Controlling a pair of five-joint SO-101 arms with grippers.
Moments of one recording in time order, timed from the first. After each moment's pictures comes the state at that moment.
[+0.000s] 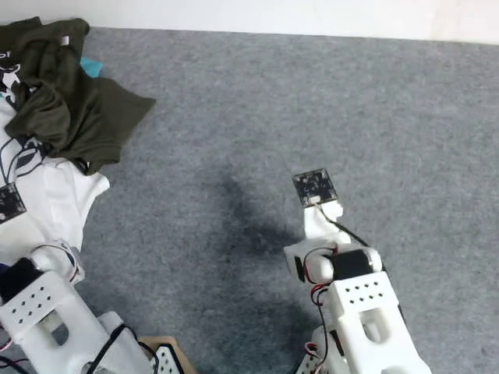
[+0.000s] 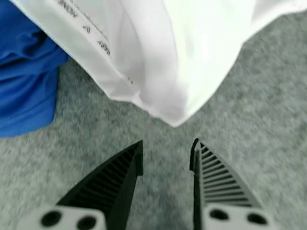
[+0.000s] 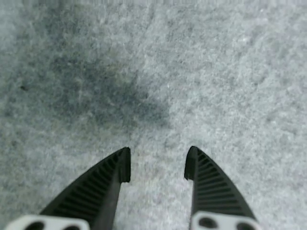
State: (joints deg) left arm -49.7 -56.2 65.7 66.8 -9.0; right arm -17.8 -54.4 71.1 56.9 5.1
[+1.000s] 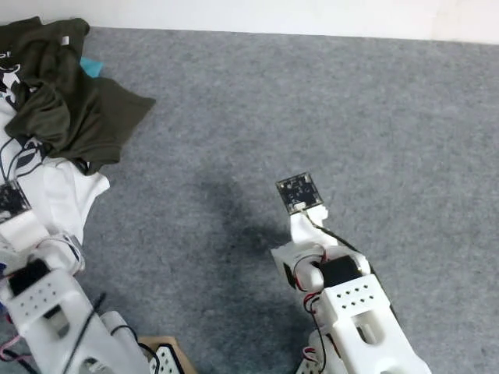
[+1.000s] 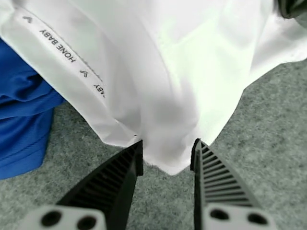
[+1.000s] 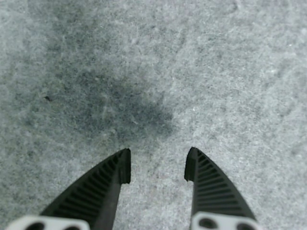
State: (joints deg) left arm -47.5 -52.2 72.5 46.5 -6.3; right arm -23.3 -54.5 74.9 48.7 4.8
